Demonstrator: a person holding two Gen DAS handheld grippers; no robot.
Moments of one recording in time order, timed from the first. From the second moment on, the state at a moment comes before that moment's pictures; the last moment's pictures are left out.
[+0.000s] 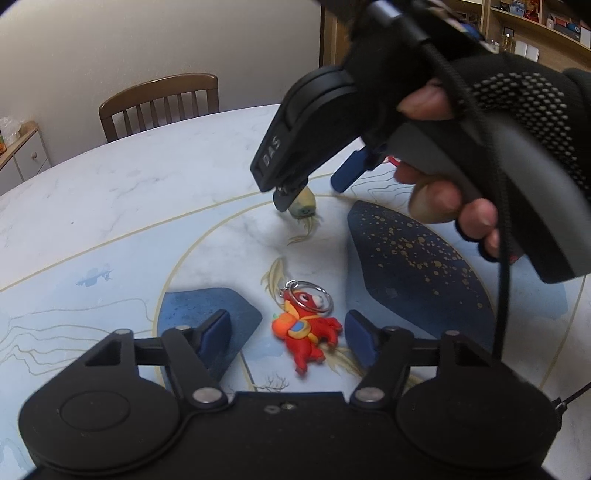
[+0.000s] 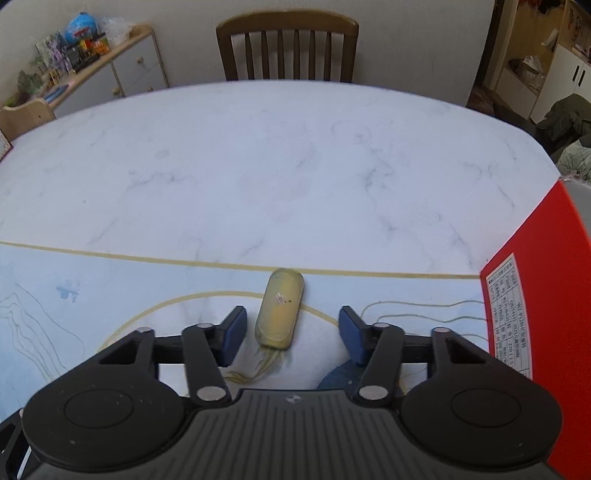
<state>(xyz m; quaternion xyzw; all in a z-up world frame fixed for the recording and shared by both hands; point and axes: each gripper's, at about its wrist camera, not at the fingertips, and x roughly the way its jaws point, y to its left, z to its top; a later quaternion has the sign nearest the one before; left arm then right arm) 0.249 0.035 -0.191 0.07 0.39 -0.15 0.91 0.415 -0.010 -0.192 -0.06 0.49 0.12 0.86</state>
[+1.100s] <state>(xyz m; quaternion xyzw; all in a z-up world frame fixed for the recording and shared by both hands) 0.250 0.053 -0.171 0.00 0.42 -0.16 0.89 0.329 -0.050 -0.142 0.00 0.49 0.12 0.86</state>
